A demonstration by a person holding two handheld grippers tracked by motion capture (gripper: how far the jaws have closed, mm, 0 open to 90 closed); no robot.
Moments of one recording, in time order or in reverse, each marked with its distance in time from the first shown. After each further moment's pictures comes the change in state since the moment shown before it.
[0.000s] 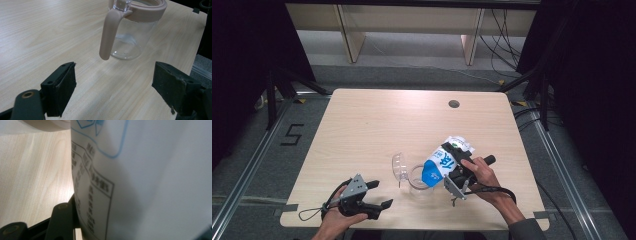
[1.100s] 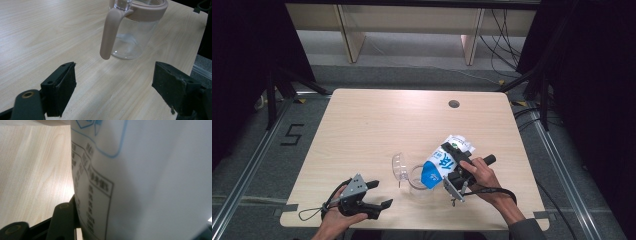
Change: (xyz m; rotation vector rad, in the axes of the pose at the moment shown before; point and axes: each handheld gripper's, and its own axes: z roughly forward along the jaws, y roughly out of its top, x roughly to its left) left arm 0.001 0.000 0.000 0.003 0.001 0.000; right arm 0.002 0.003 -0.001 0.027 -0.020 -0.050
